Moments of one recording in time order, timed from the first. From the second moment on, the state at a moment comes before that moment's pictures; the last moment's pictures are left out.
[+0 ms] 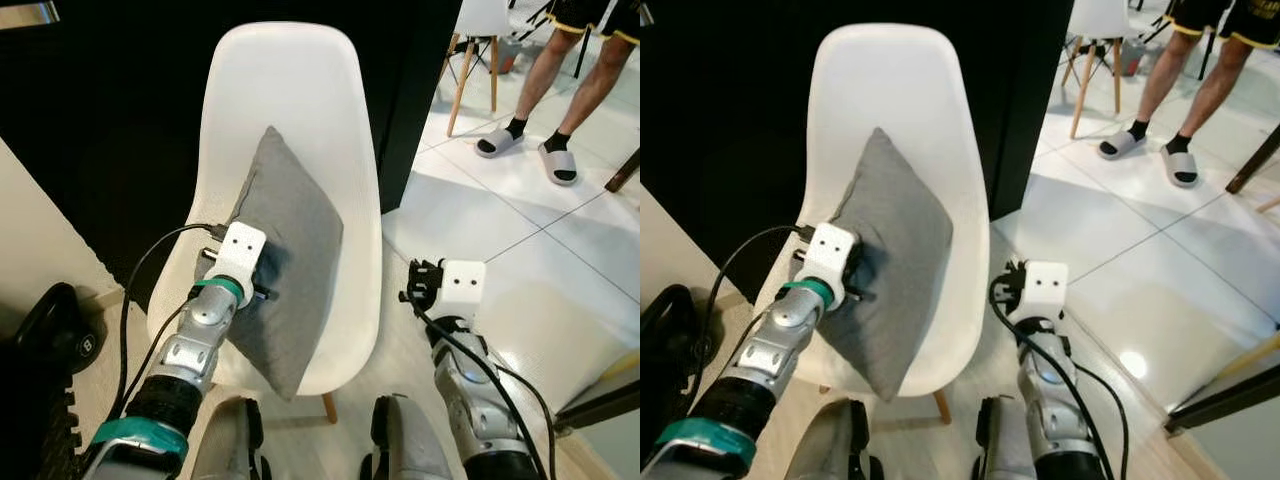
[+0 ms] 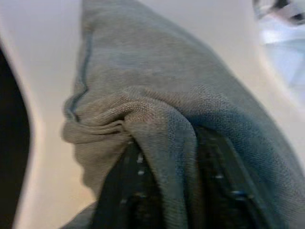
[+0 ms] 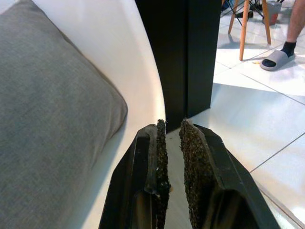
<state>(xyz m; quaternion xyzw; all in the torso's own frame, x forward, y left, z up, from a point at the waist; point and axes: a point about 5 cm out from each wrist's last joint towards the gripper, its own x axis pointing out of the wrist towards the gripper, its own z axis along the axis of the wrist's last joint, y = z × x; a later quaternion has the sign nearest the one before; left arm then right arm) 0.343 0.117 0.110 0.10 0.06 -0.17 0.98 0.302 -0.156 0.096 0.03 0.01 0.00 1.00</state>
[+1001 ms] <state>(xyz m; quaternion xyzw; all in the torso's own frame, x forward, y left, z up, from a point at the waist) 0.326 0.172 0.151 0.00 -0.05 -0.25 0.97 0.312 -0.157 0.102 0.02 -0.01 0.02 1.00</state>
